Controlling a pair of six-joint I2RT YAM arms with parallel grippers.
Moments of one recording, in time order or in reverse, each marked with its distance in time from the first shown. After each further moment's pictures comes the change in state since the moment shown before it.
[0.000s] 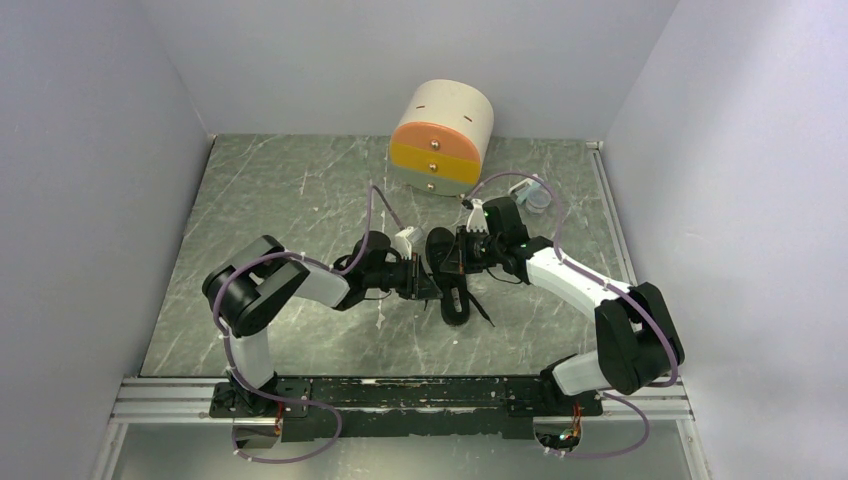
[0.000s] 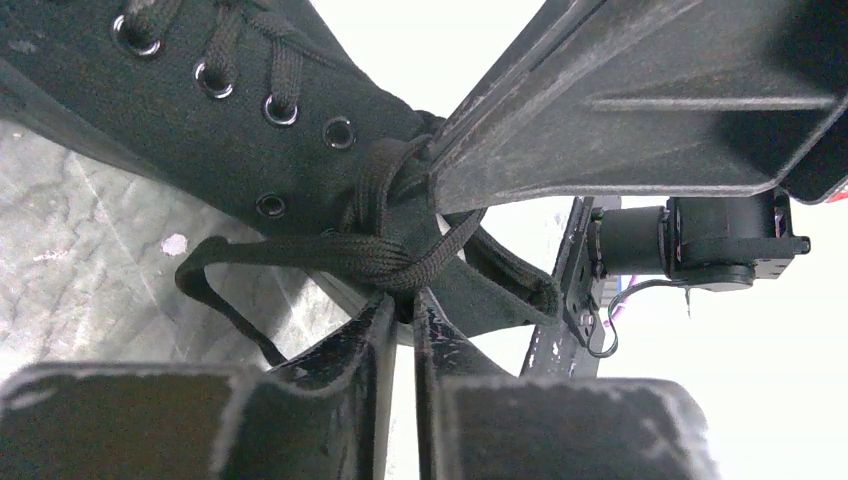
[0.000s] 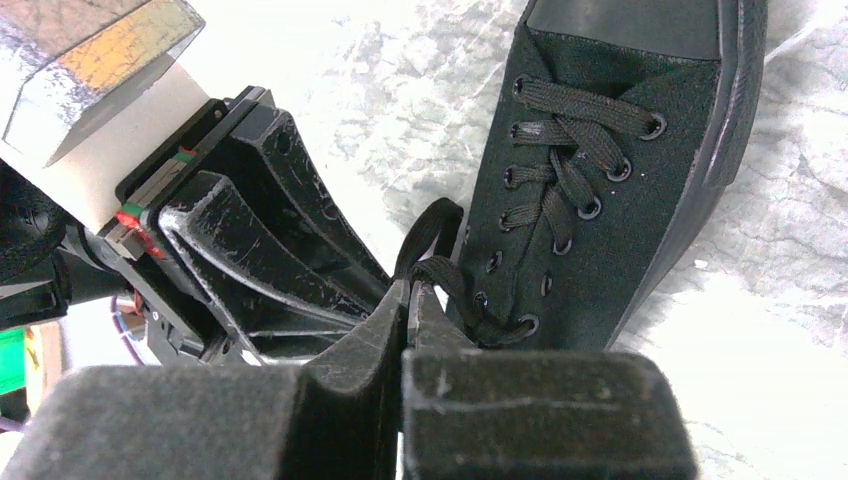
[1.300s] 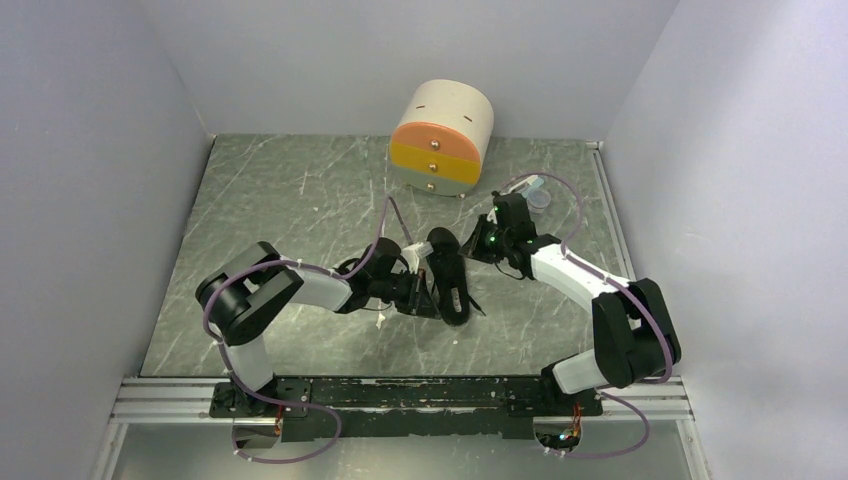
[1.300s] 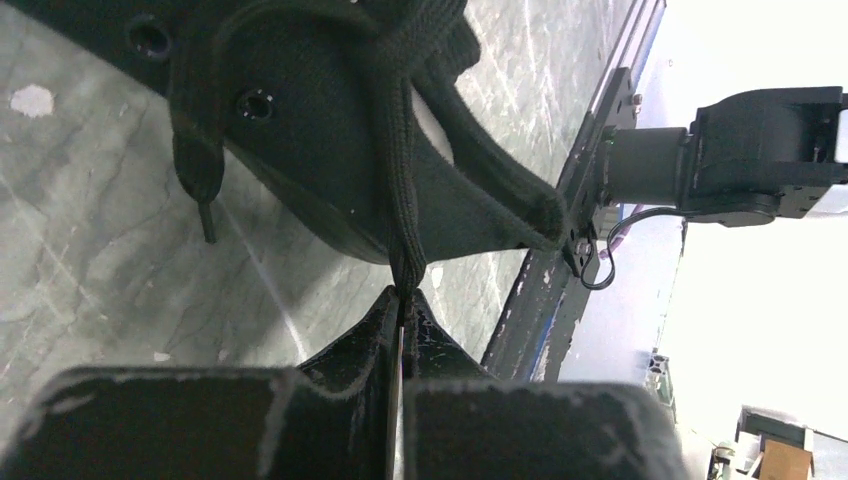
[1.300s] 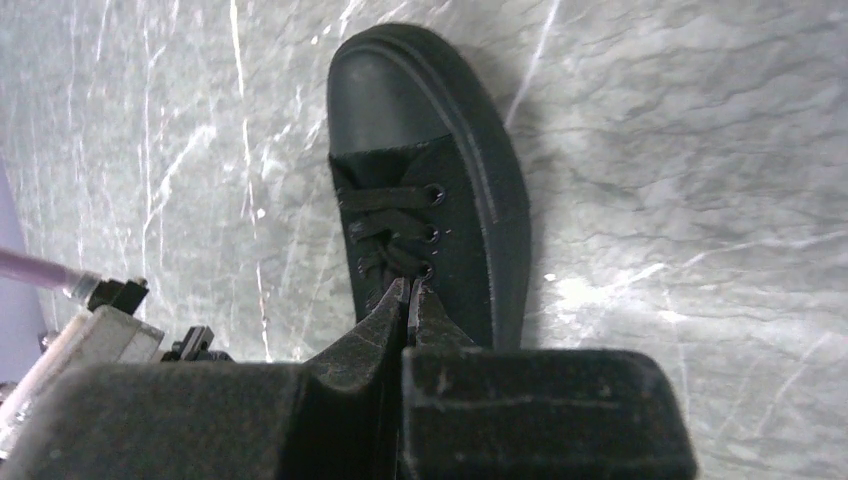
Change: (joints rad) left arm -0.064 -0.055 0.015 -0.236 0.034 0.018; right arm -0.069 0.027 -0.003 0.044 0.253 0.212
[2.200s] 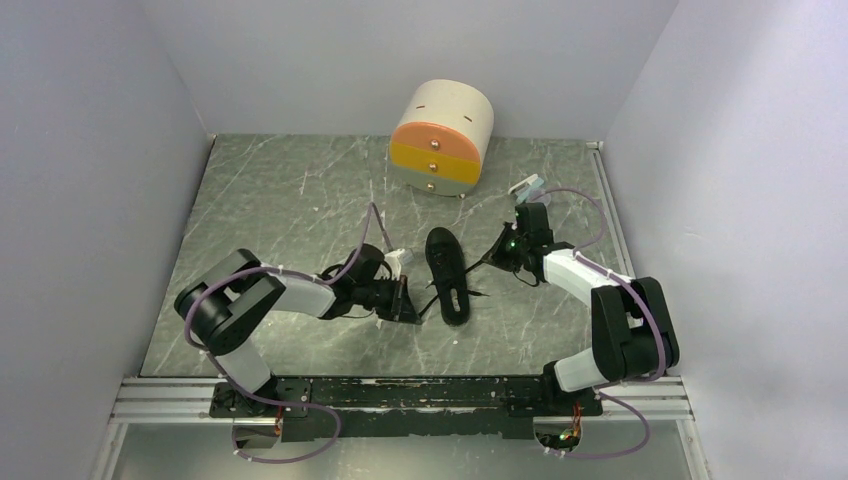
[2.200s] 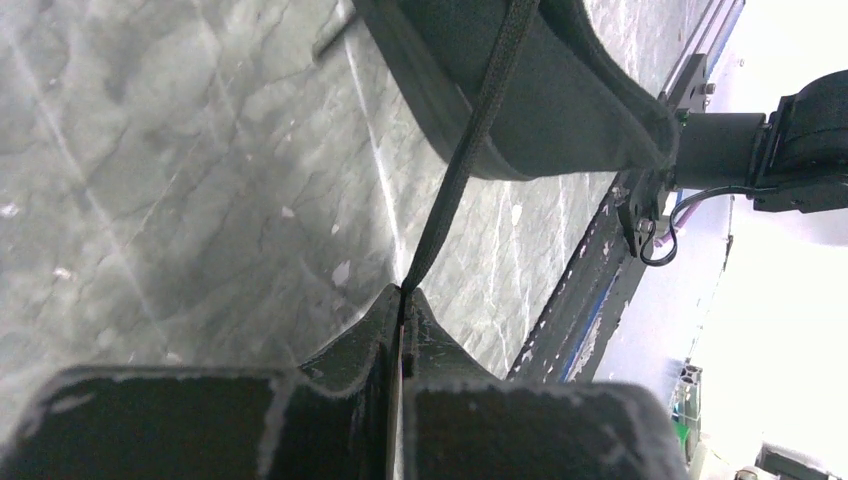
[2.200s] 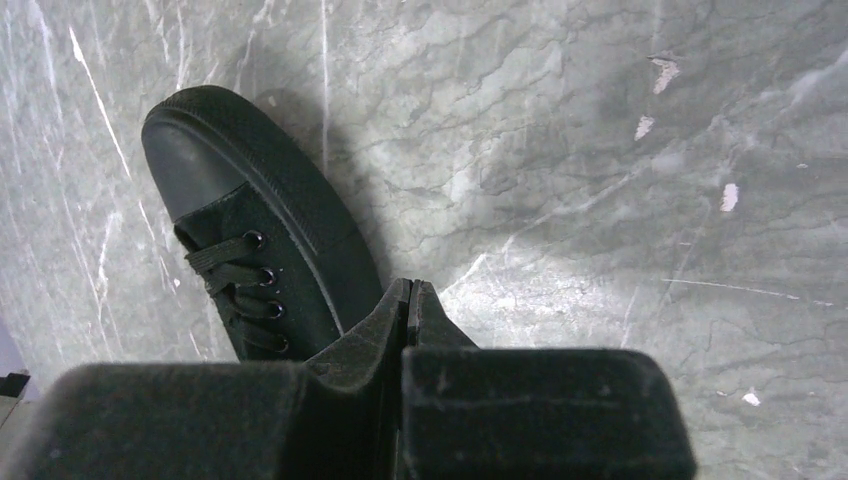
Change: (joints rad) left arm 0.050 -0.090 -0.113 -0.102 -0.054 0.057; right arm -0.162 0.014 -0.092 0.021 0.046 0.060
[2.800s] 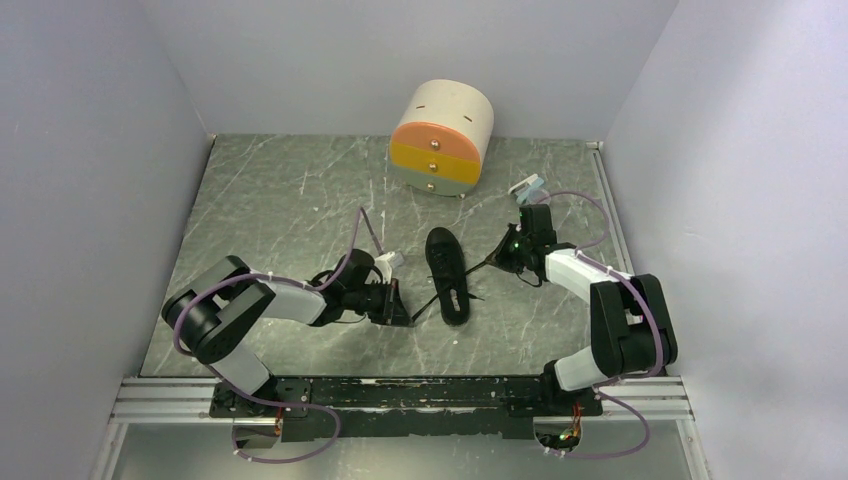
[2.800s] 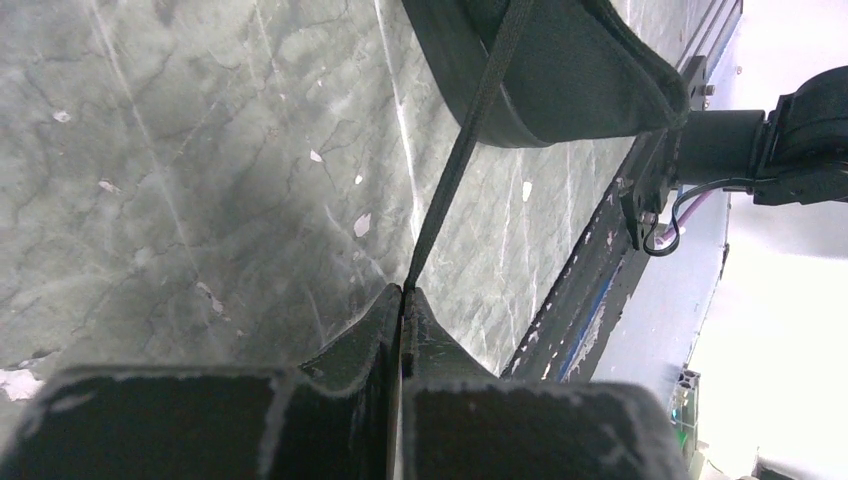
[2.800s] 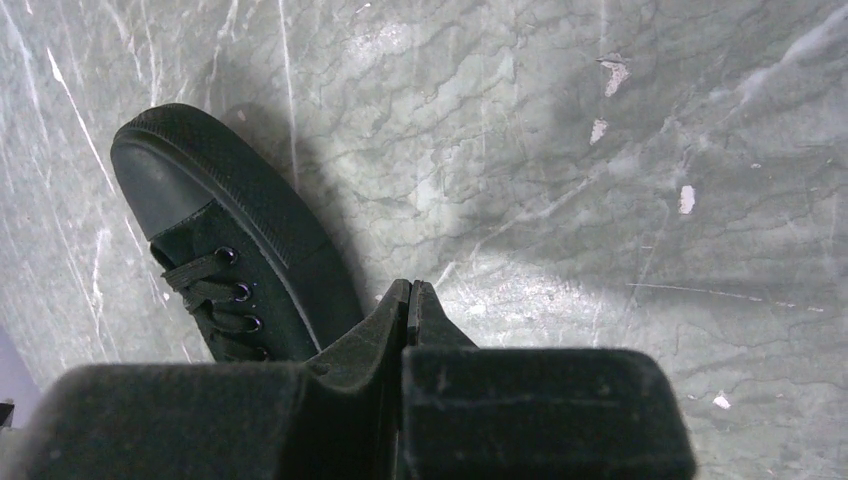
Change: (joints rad) left arm 0.022 -0.074 -0.097 0.036 -0.011 -0.017; right arm -0.039 0.019 -0.010 0.009 -0.008 0.004
